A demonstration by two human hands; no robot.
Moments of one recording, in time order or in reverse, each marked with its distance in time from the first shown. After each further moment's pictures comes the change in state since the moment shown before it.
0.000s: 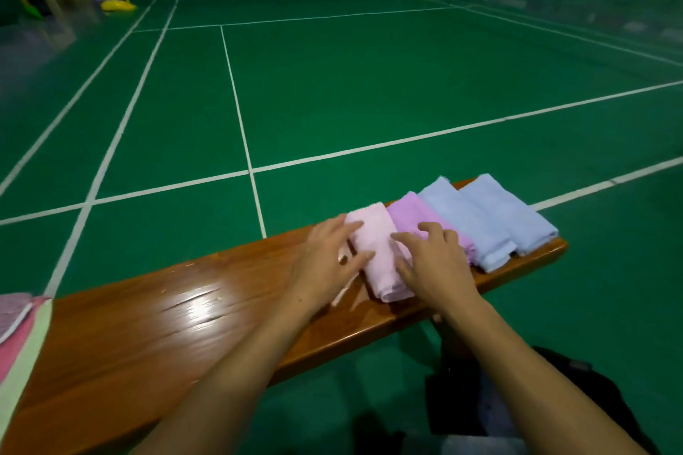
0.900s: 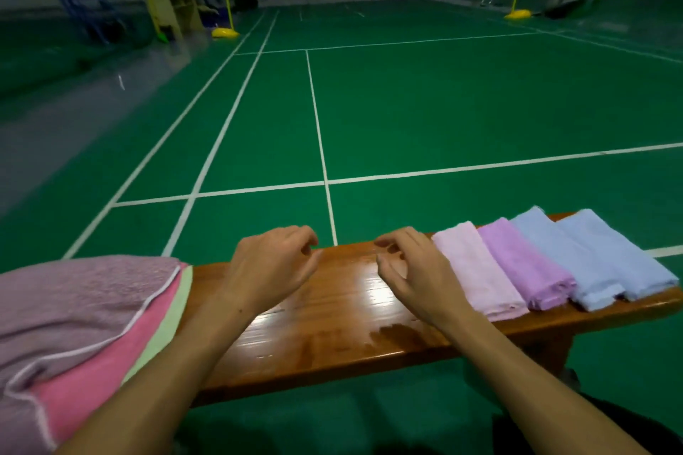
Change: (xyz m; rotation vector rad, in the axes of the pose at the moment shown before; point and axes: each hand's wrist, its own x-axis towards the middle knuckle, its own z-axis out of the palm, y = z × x) left_hand -0.103 -0.059 -0.202 0.578 0.140 0.029; right_hand -0.017 -0.145 -0.002 0.479 0.176 -0.517
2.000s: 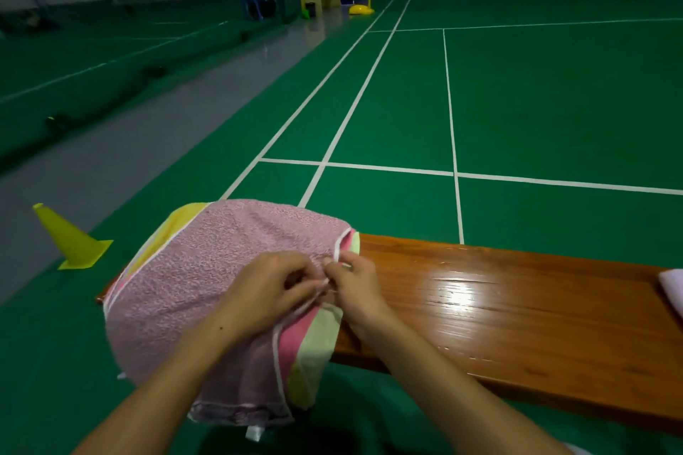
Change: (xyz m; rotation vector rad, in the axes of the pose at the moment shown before) left_hand -0.201 -0.194 -0.074 -0.259 -0.101 -0.374; right_hand 0.040 -0.278 0.259 1.086 -0.499 0.615
